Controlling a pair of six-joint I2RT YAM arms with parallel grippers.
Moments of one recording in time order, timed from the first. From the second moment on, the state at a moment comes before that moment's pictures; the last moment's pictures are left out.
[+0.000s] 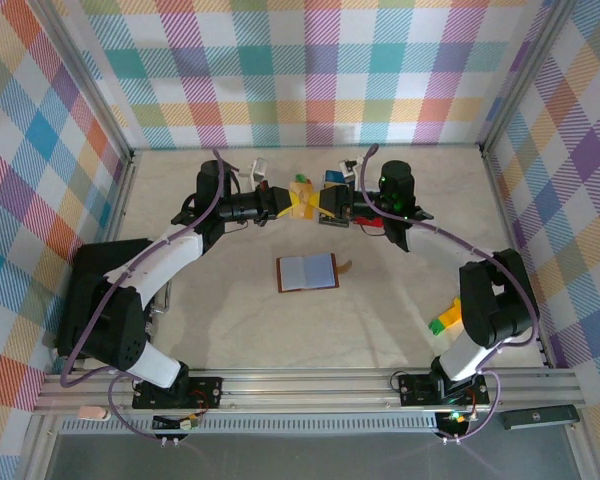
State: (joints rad) left arm -0.37 1.51 1.10 0.10 0.84 -0.97; right arm 0.39 1.64 1.05 0.43 -1.02 0.96
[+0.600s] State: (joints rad) left arm -0.36 1.52 1.10 0.01 0.76 -0.94; right arm 0.40 1.66 1.09 0.35 -0.99 0.90
